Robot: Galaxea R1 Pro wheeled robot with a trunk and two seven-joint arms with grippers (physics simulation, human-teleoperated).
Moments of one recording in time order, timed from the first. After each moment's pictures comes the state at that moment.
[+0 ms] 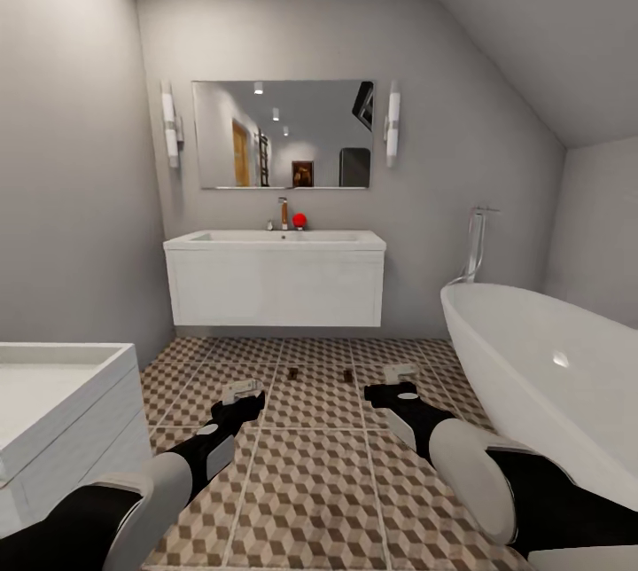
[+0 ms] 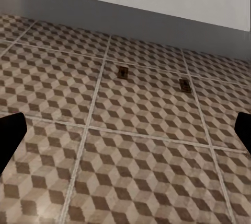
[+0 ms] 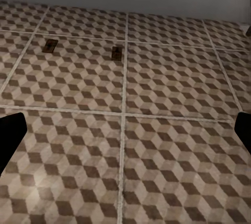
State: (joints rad) left arm -0.87 -0.08 -0.11 0.00 0.28 -0.28 0.02; right arm -0.98 0.12 -0.12 0.03 0.20 -0.04 -0.15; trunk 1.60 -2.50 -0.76
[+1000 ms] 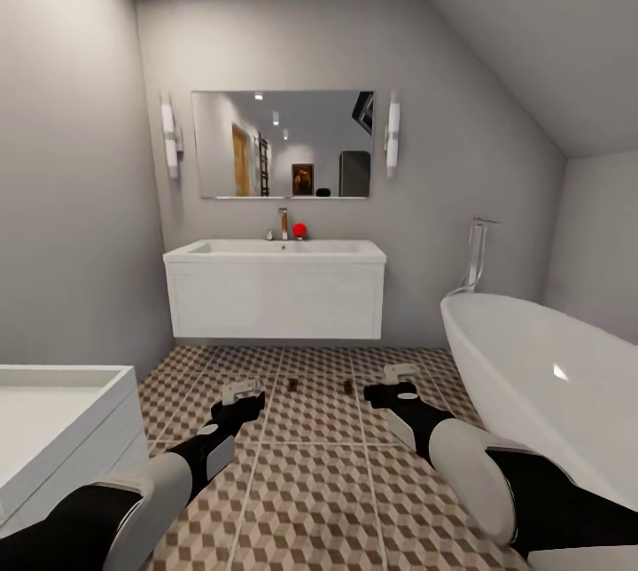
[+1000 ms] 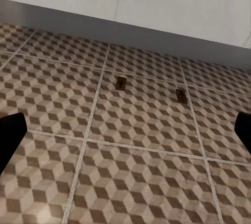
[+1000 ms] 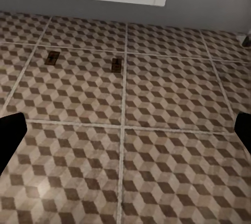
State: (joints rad) left arm -0.87 -0.08 -0.11 0.00 0.28 -0.27 0.02; right arm -0.98 0.13 -0.12 0.03 0.20 -0.04 -0.15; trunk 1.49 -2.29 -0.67
